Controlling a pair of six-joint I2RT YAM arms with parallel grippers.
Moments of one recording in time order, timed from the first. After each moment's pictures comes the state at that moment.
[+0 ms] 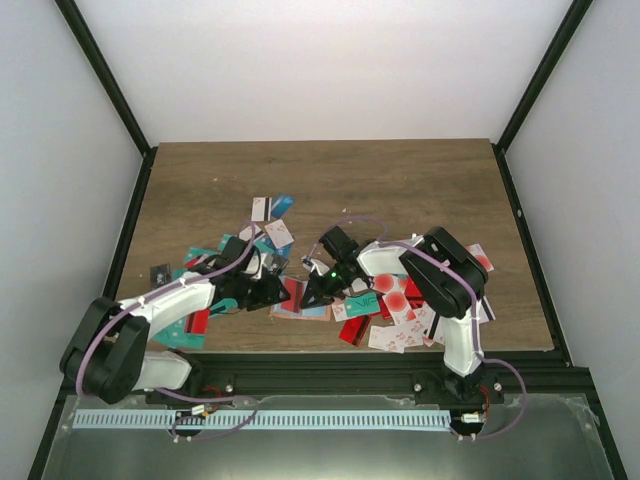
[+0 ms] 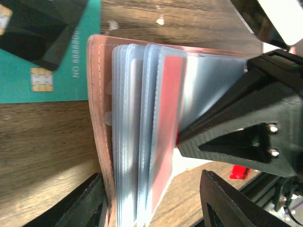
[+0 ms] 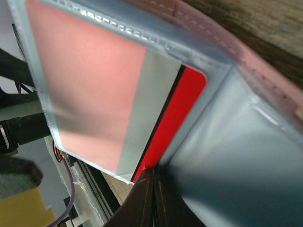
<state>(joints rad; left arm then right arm) -0.50 1.33 0.59 -0.37 0.48 -0.63 0.75 1.98 1.05 -0.25 -0.83 0.49</state>
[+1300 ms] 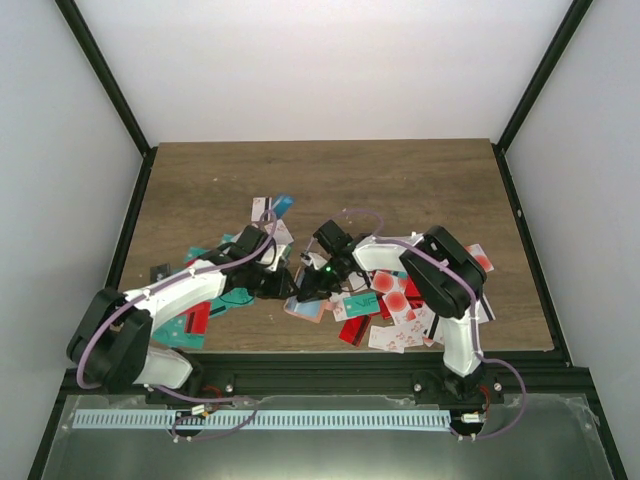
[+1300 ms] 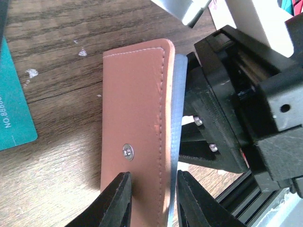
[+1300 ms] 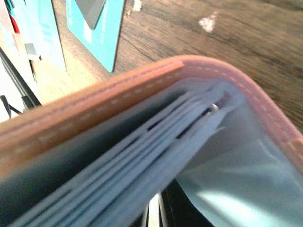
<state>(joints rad) -0.58 1.38 0.75 -0.46 0.44 -0.47 0.76 1.99 1.14 -0.34 -0.75 0.54</state>
